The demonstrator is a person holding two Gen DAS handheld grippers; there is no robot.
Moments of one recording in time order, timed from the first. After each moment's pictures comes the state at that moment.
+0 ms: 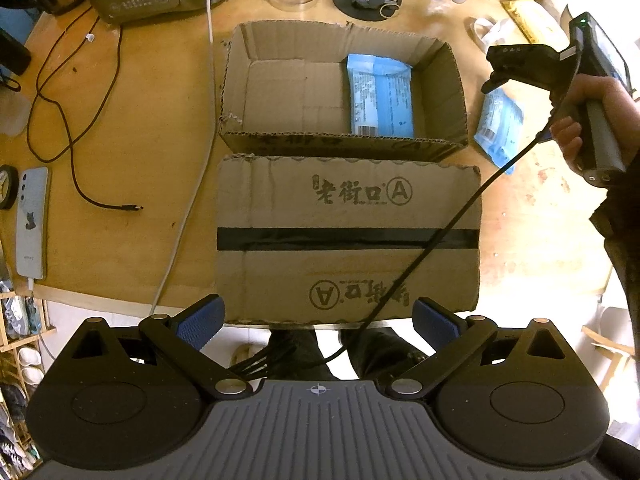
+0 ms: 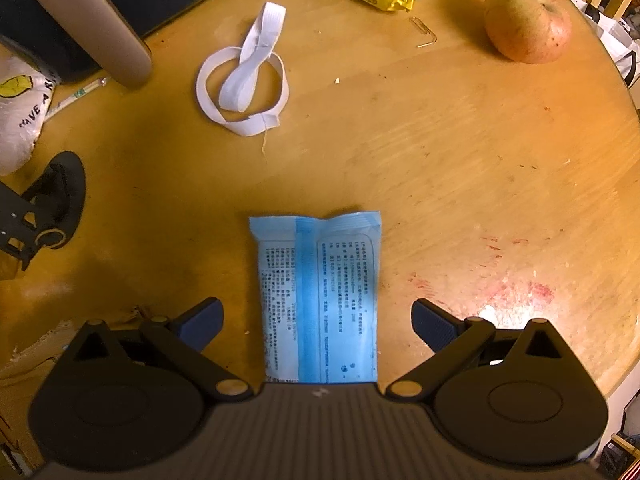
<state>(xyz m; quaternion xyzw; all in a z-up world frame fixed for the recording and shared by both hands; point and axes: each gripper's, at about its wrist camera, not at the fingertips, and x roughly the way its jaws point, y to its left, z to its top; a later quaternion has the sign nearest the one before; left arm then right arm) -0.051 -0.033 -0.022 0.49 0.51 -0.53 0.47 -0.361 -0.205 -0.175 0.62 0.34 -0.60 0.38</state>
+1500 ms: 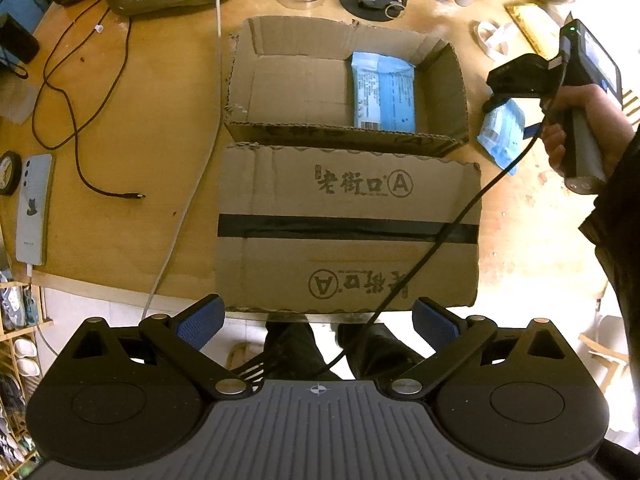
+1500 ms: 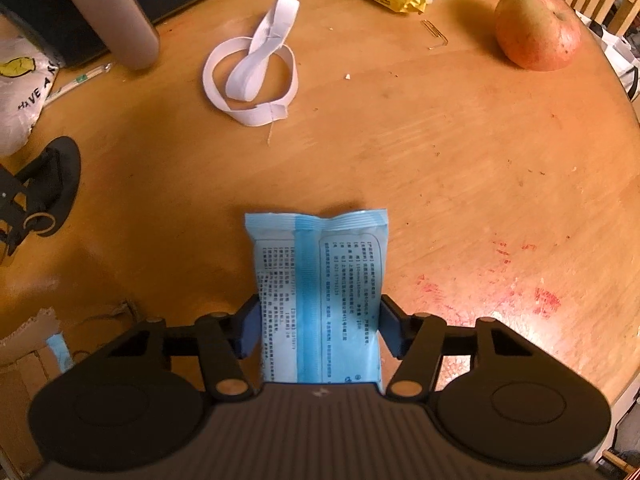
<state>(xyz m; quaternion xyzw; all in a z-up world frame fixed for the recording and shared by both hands) -0.049 -0.023 -0.019 0.48 0.52 -0.53 0.48 -0.352 -0.207 -0.170 0.60 0.35 -0.61 0.39</state>
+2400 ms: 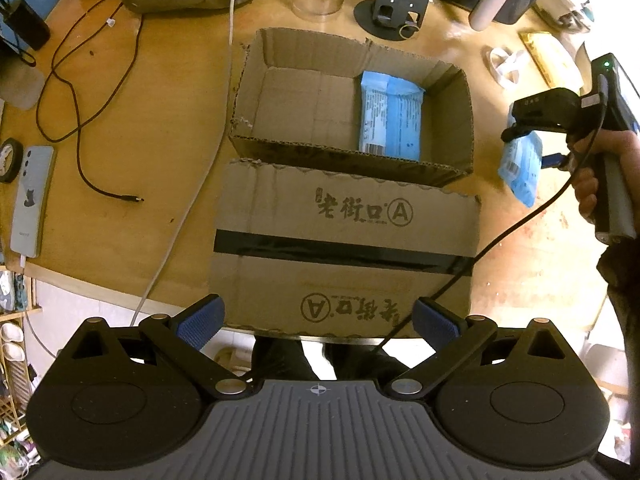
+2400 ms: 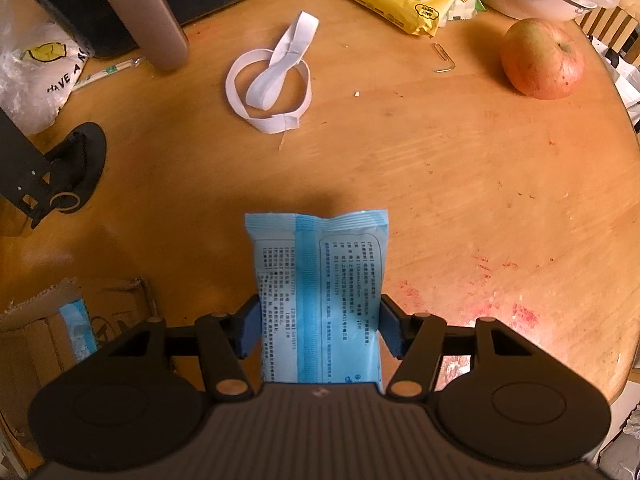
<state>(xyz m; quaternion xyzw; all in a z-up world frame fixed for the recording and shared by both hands) -0.048 -0.034 -0.021 0.45 0.53 -0.52 0.50 -0.358 -0.207 -0.157 0.59 0.37 -0.58 0.43</state>
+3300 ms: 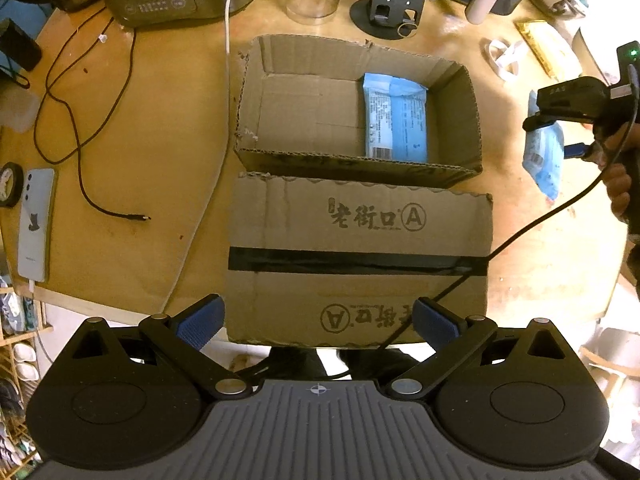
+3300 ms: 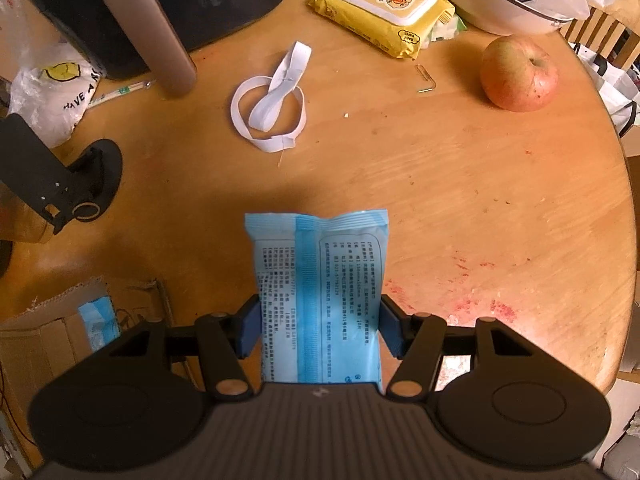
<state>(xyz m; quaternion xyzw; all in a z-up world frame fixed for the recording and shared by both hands) -0.041 -0.043 -0.024 0.47 0.51 -0.53 0.49 -0.363 -0.192 -0.126 0.58 0.35 -0.59 0.43</state>
